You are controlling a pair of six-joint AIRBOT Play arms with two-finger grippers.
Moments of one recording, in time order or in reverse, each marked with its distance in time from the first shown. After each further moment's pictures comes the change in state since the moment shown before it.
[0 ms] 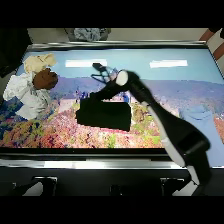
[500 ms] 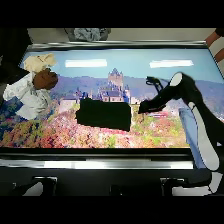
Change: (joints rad) left arm -0.002 0.000 -0.100 0.008 0.002 0.069; right arm -0.445 0.197 -0.476 -0.059 0.227 -0.087
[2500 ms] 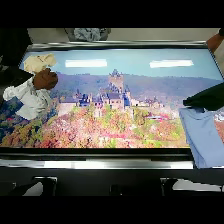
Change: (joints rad) left arm -0.005 0.000 -0.059 -0.030 0.046 0.040; right arm -0.866 0.050 0.555 0.275 0.209 0.071
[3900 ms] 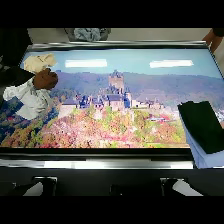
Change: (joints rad) left arm -0.014 0.002 0.000 0.000 0.007 0.026; right arm -0.019 0.288 -0.700 -0.801 0.100 -0.005
